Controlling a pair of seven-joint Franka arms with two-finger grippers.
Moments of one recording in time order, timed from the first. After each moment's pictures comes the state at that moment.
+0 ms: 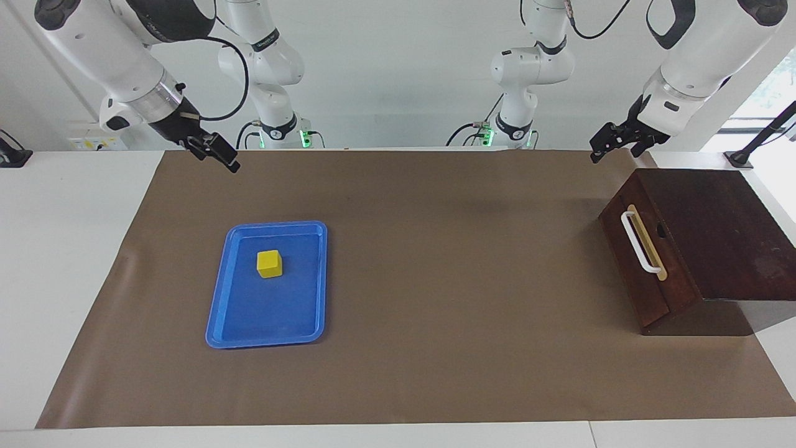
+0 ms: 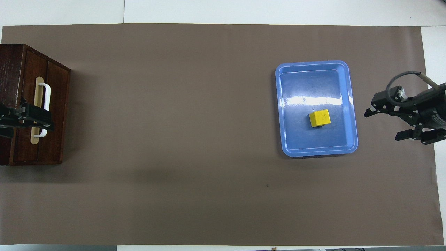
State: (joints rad) left arm 0.00 -0.04 -0.04 -1.62 -0.02 1.42 -0.12; right arm -0.19 -0.09 0.12 -1.71 0.18 1.49 0.35
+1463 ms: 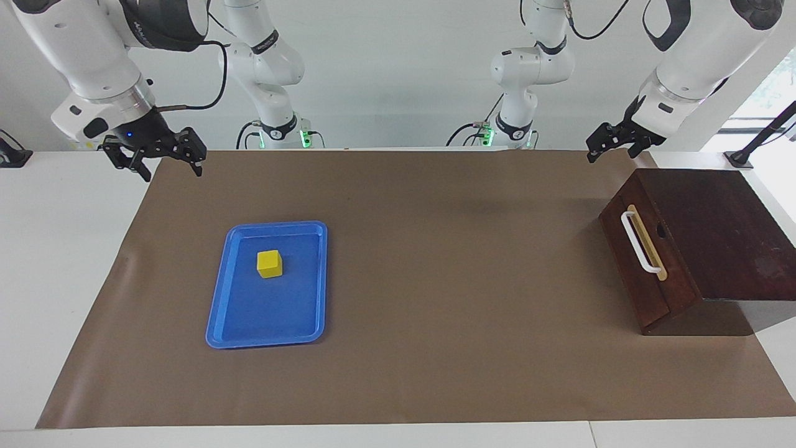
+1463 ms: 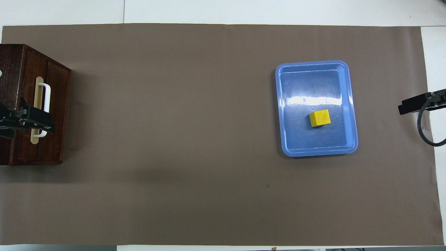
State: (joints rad) left arm 0.00 -0.04 -0.05 -1.63 -0.02 1.42 -0.10; right arm -0.19 0.00 0.12 -1.59 0.00 1.55 -0.19
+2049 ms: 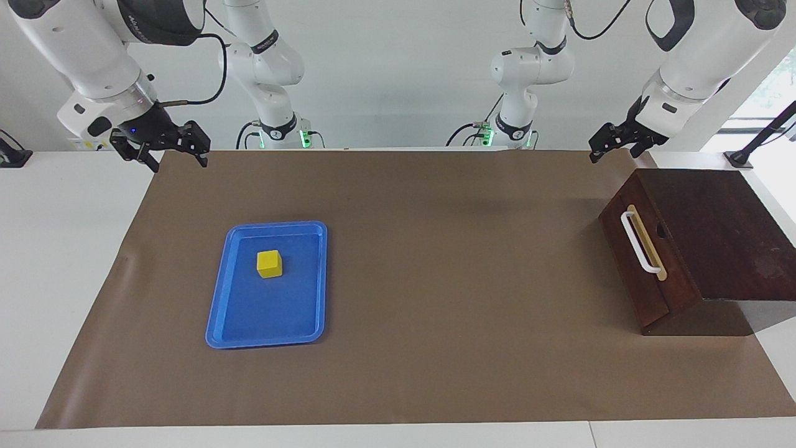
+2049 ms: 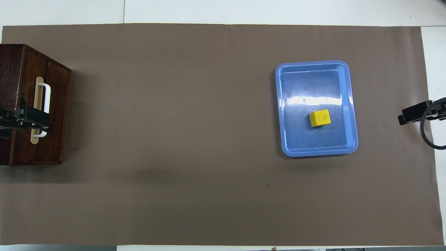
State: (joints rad) left arm 0.01 -0.04 -0.05 -1.63 -0.02 1.42 -0.10; right arm -0.19 -0.01 0.11 -1.59 0.01 1.47 -0.17
